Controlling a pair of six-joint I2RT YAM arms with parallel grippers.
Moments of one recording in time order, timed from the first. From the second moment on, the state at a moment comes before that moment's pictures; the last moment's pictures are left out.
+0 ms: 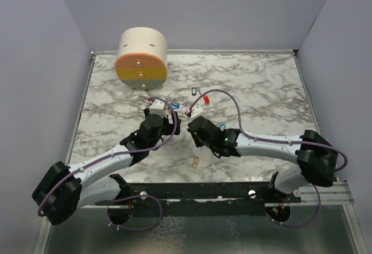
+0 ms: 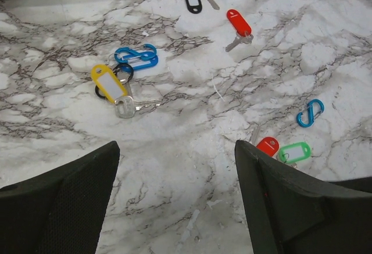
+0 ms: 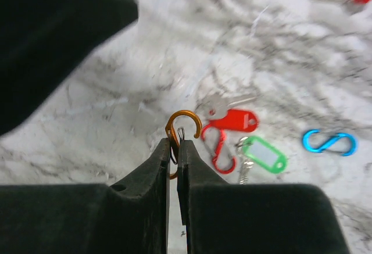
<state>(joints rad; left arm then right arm) -0.75 1.05 0.45 0.20 -0.36 -0.41 1.10 1.52 0.87 -0.12 0.38 0.33</state>
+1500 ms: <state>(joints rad) -0.98 1.67 0.74 0.35 -0.19 -0.21 0.64 1.19 0.79 -0.16 0.37 0.35</state>
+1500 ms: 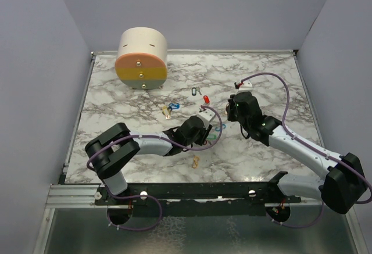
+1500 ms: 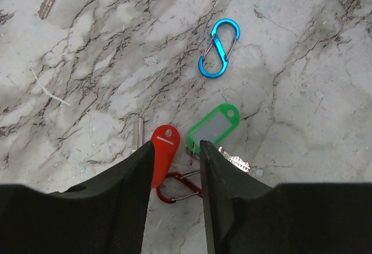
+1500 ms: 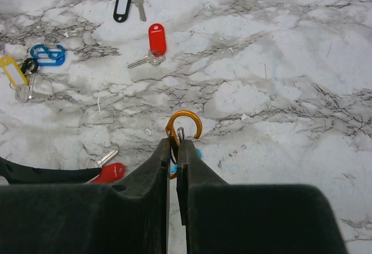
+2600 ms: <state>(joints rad) -0.98 1.72 0.76 0.35 -0.16 -0.21 0.63 1.18 0.76 -0.15 0.34 0.35</state>
